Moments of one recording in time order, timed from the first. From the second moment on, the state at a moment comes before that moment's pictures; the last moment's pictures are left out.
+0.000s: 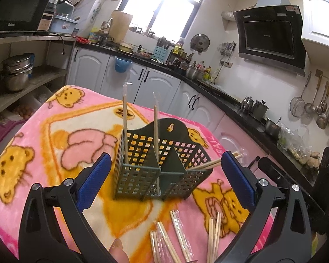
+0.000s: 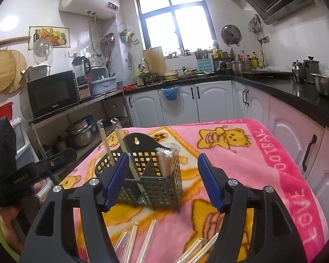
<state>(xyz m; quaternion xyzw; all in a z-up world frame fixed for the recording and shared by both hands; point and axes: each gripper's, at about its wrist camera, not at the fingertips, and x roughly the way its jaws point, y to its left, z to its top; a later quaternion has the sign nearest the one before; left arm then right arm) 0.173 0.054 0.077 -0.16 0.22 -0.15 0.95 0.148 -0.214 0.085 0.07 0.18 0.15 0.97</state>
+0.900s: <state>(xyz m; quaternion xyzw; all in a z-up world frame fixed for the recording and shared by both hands) 0.151 0.066 0.047 -0.17 0.27 -0.14 0.94 0.125 -0.218 0.060 0.05 0.24 0.15 0.96</state>
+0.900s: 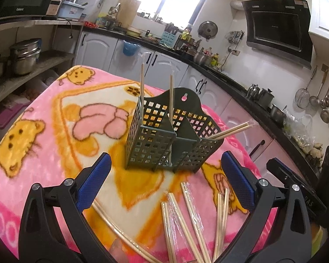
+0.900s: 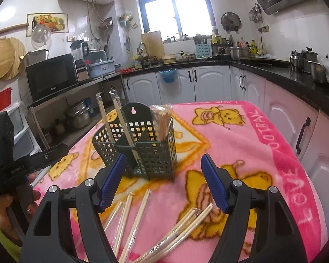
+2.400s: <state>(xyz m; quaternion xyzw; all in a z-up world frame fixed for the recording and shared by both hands) 0.159 0.022 -0.036 -0.10 0.41 -0.16 0.89 0.131 -0.236 -0.009 0.04 0.36 0.14 0.92</state>
